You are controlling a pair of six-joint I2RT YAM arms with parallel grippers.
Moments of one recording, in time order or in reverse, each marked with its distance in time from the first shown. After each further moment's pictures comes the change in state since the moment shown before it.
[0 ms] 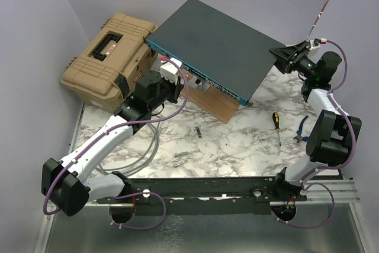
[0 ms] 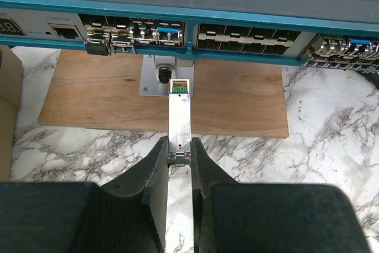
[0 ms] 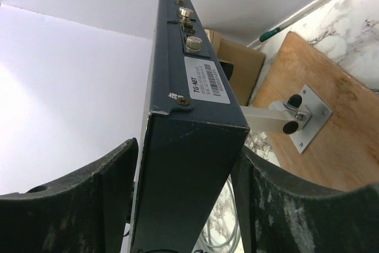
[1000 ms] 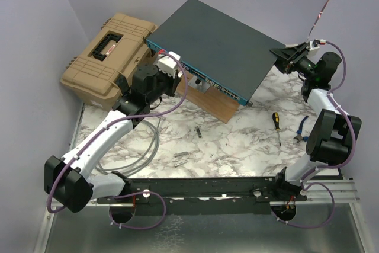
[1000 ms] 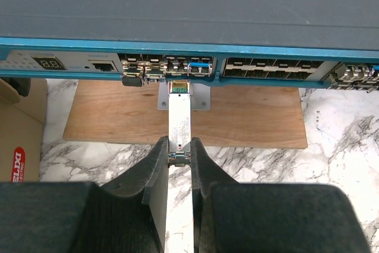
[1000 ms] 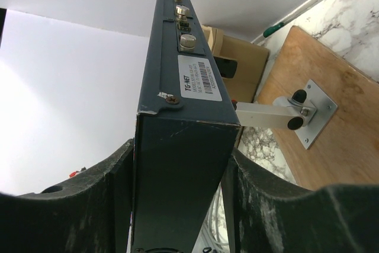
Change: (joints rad) left arm 0.060 0.035 0.055 0.015 0.044 0.070; right arm 0.000 0.010 -0.003 0.008 -0.011 0.036
